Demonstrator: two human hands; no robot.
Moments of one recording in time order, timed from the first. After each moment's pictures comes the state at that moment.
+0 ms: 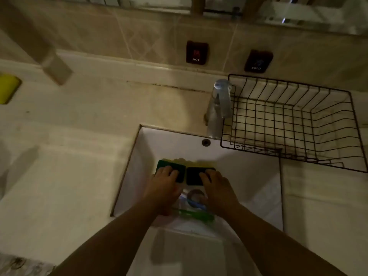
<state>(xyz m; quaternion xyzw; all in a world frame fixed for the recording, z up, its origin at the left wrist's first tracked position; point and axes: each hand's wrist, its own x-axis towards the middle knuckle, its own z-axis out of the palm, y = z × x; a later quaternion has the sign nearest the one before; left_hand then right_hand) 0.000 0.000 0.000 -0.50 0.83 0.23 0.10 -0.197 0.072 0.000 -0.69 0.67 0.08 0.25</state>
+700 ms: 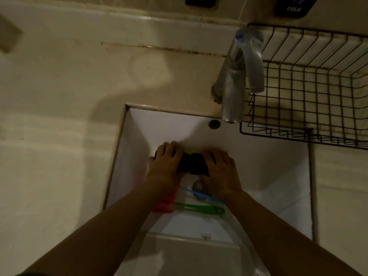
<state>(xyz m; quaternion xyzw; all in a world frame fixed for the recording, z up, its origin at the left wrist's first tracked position) -0.009 -0.039 -0.054 -0.47 0.85 0.22 0.11 -0.187 0.042 -0.065 -0.64 0.74 -0.01 0.20</state>
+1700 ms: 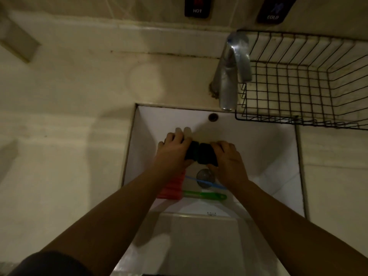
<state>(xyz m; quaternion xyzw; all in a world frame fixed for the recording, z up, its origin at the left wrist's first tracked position) -0.012 -0.045 0.000 -0.41 0.89 0.17 0.07 -0.185 0.058 -0.017 -0.62 0.76 -0.10 0.18</state>
